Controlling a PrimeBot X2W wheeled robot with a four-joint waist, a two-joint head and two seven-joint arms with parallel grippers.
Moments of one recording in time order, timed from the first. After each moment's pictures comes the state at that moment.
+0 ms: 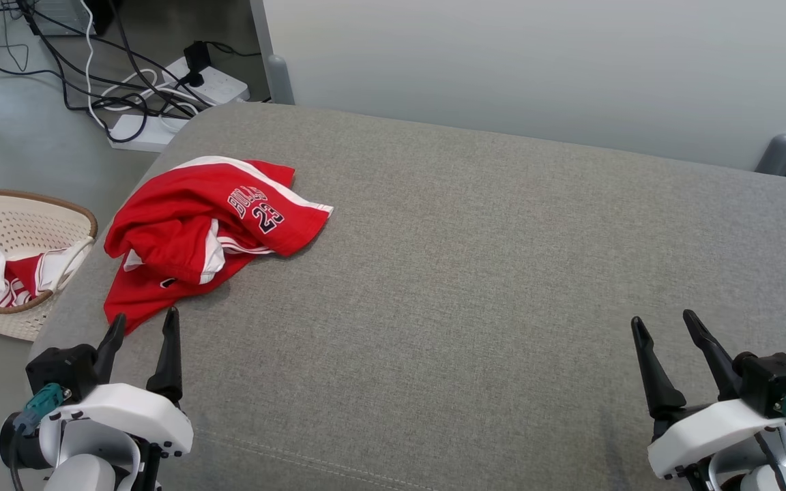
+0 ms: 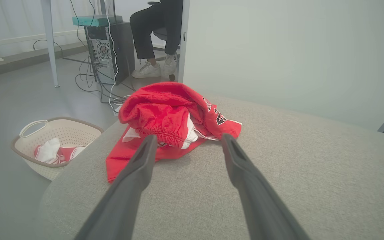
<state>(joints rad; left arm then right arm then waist) -0.17 0.21 -0.10 0.37 -0.42 0.04 -0.13 -0.09 -0.15 0.10 0.24 0.26 0.12 -0.15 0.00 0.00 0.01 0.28</state>
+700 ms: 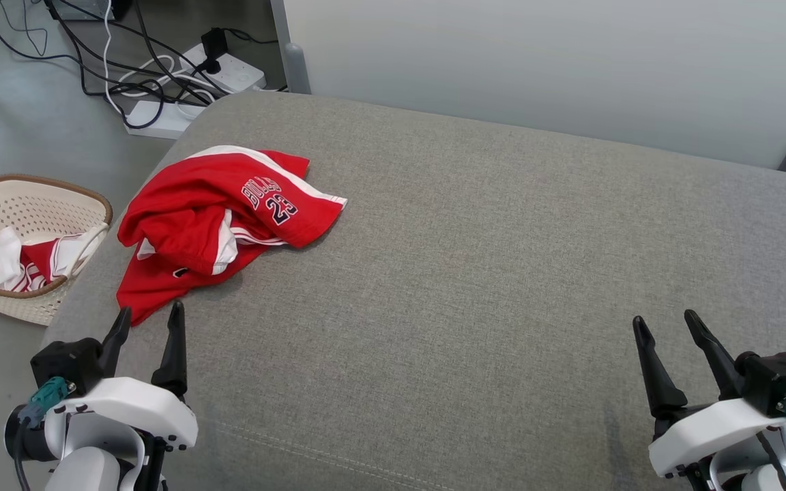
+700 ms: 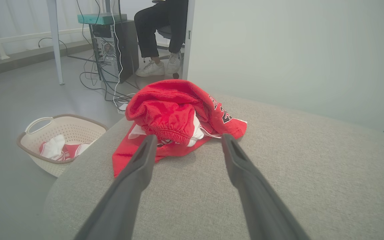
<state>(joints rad) -0.18 0.21 -0.12 0.38 -0.44 0.04 -0.13 -0.10 -0.15 0.10 0.24 0.27 0.12 -0.15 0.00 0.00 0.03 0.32</state>
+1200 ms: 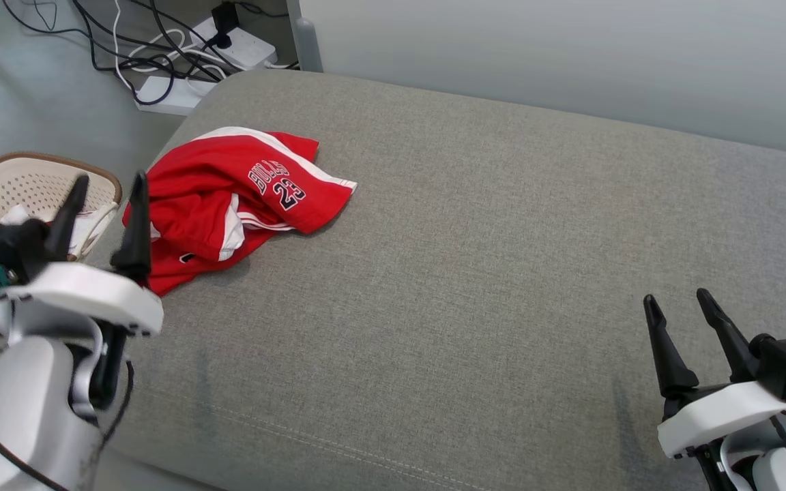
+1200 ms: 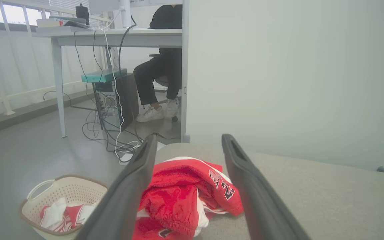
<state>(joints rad) -0.38 0.27 -0.12 0.31 -0.45 0.02 -0.10 -0.11 -0.15 0.08 0.22 0.27 0.12 -0.14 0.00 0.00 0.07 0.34</state>
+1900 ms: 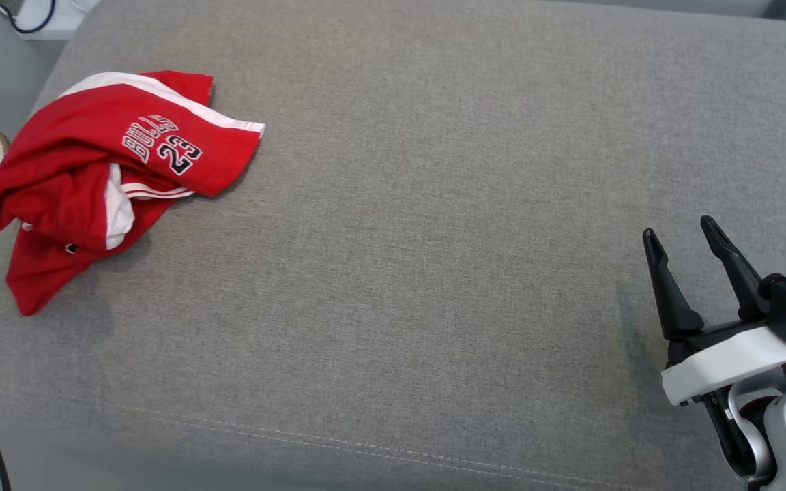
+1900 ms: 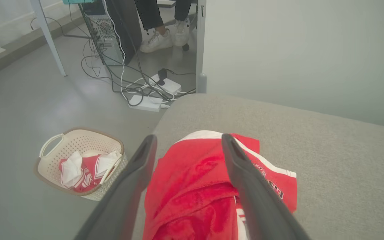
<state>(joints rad) -0.83 0.49 -0.06 0.65 -0.55 -0.07 0.31 -0.22 -0.20 0.11 0.11 0.25 0.12 -0.10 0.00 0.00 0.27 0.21</state>
